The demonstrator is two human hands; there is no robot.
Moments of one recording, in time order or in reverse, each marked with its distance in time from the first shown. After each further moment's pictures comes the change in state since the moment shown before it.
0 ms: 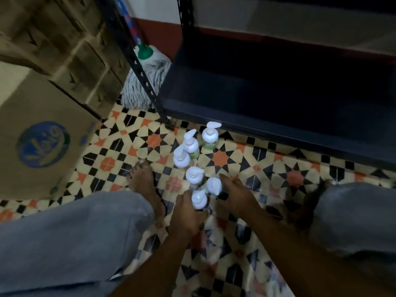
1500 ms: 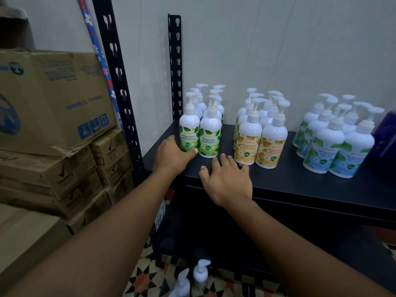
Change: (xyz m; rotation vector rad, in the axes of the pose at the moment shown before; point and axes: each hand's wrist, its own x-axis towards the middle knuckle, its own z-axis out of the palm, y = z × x) left_hand 0.093 0.401 -0.343 -0.047 0.542 0.501; right_hand -0.035 -0.316 -0.319 -0.556 0.827 -0.106
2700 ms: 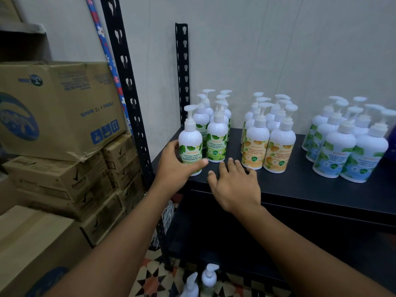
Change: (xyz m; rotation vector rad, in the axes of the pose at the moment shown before) left_hand -0.037 -0.010 -0.020 -0.419 -0.002 0.078; right_hand -0.001 0.003 0.001 -0.043 -0.039 -0.010
